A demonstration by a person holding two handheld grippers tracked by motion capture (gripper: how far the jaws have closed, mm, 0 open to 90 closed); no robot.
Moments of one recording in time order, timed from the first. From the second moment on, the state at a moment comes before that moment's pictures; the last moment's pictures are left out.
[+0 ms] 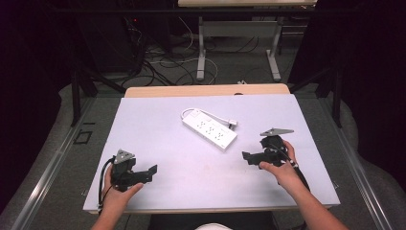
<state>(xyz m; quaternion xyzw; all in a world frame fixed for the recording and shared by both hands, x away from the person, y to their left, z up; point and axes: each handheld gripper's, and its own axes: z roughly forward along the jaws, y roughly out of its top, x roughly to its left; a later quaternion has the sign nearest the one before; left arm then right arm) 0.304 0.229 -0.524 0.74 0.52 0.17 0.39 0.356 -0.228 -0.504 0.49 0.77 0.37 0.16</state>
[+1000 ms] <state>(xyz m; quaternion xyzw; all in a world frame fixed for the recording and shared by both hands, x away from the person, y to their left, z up) 0.304 0.230 -0.524 0.74 0.53 0.16 0.39 0.339 -0.259 -0.533 0.53 0.74 0.38 0.18</state>
